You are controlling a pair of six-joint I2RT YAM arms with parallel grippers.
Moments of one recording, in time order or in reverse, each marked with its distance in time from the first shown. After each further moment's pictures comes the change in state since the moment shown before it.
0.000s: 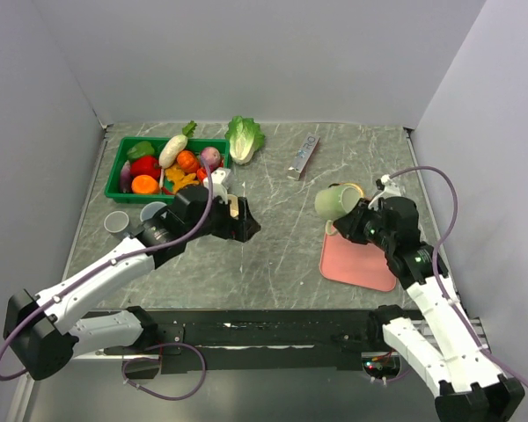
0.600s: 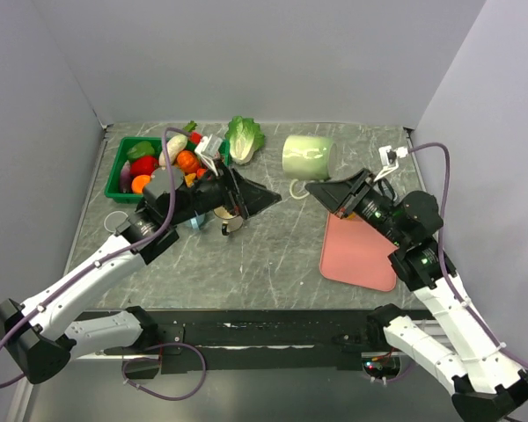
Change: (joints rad) left arm 0.000 -0.032 0.151 0.365 0.308 -0.259; right arm 0.206 -0.001 0.142 0.516 -0.201 0.360
